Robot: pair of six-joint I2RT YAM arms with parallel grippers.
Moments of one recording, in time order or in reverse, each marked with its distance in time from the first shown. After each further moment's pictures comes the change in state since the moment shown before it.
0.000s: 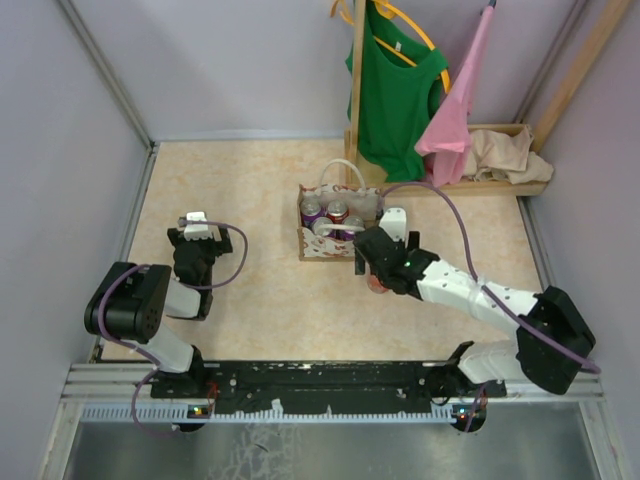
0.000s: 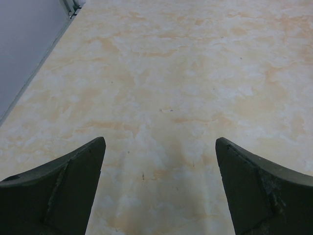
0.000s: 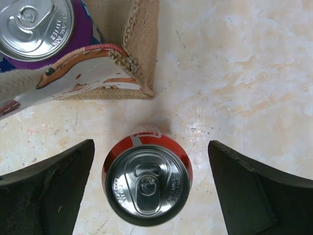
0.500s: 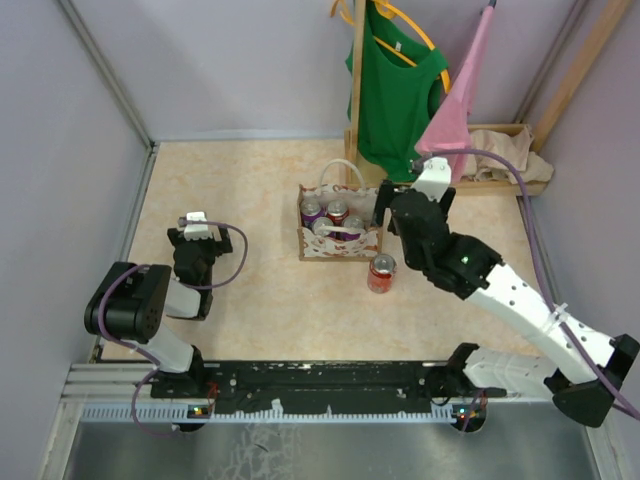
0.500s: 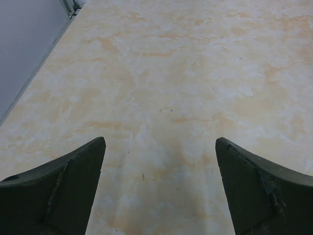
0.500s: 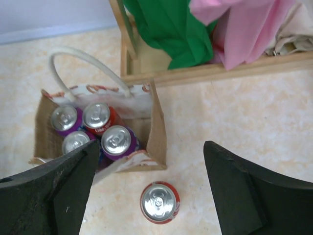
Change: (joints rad) left arm 0.000 0.000 0.000 0.000 0.000 0.000; right arm 0.031 -0.243 0.323 -0.127 0.194 -0.123
